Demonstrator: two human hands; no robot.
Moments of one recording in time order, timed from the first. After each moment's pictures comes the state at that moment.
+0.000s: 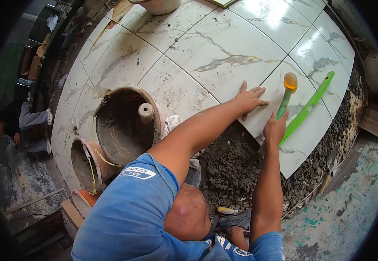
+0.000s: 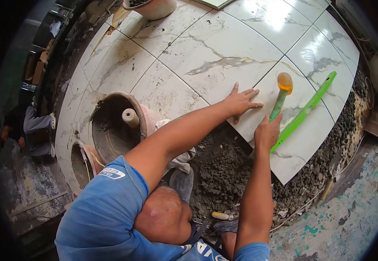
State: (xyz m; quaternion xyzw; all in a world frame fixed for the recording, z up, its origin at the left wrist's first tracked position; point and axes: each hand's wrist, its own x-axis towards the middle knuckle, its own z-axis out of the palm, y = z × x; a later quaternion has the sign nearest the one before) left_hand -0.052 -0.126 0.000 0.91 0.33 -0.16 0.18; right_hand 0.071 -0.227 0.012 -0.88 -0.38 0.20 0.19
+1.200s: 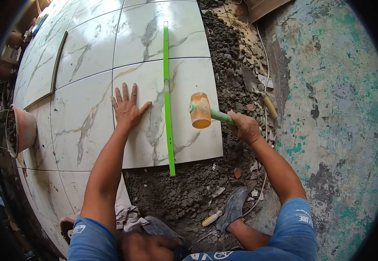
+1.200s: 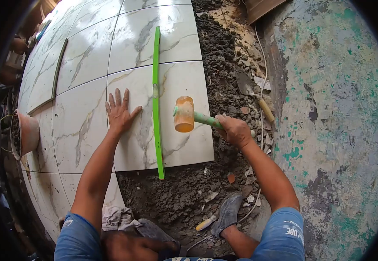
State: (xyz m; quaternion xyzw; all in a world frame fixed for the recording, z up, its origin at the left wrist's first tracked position) left_hand 0.090 -0.079 -0.048 0.92 0.40 -0.05 0.02; right_hand 0.344 -0.422 0.003 -0.78 -0.60 0.02 0.16
